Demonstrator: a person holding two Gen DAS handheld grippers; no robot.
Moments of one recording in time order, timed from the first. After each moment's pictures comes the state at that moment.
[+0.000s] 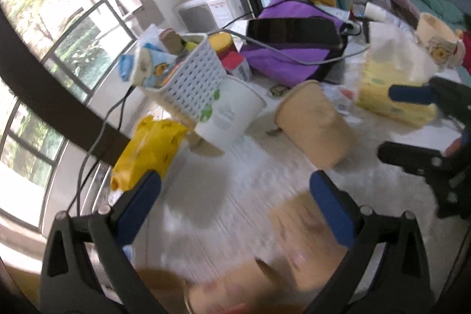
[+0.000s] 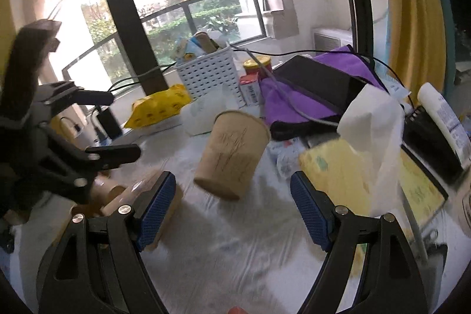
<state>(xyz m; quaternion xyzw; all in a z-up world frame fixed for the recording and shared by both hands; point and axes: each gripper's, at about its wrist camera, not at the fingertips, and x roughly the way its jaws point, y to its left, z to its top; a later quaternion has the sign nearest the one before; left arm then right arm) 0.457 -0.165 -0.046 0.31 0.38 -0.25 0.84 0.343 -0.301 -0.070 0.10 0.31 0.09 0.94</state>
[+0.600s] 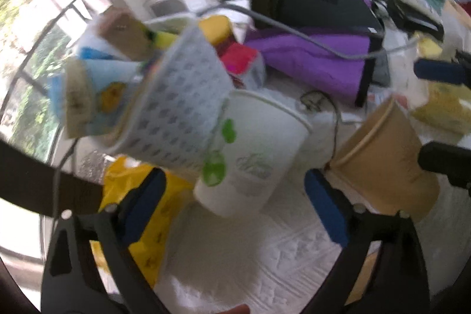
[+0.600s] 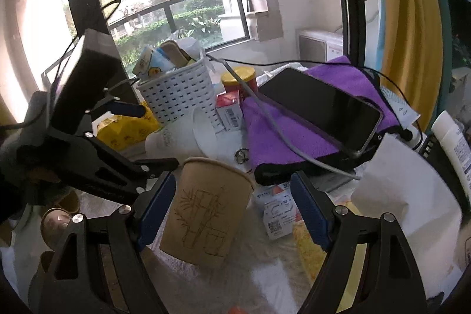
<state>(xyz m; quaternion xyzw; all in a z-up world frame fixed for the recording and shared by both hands) 0.559 -0.198 -0.099 0.35 0.41 -0.30 0.79 0.408 -0.300 -0.074 0.10 0.32 0.05 0.94</state>
